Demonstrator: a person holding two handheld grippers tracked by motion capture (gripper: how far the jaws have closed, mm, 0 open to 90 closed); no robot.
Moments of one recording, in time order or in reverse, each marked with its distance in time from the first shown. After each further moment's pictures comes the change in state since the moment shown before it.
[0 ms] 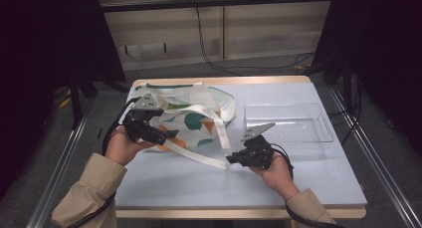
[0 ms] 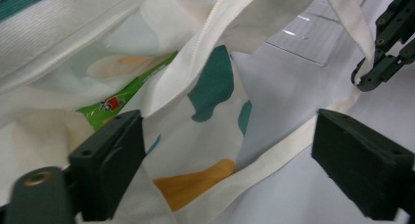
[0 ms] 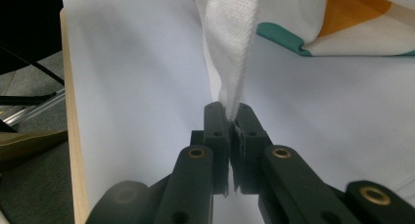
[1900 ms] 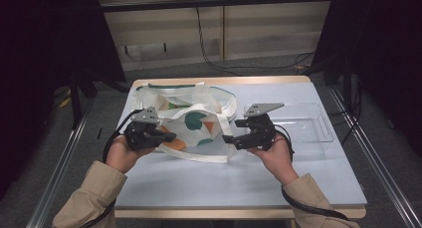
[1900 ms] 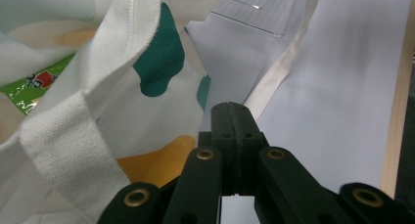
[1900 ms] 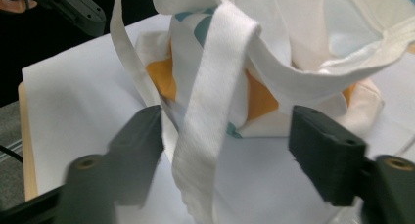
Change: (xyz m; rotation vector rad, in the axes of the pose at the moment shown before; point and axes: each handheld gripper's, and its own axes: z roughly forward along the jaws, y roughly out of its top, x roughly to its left) left arm -0.009 -0.023 0.003 0.031 -0.146 0.027; right arm -0.005 0.052 -0.029 -0.174 -0.178 0.014
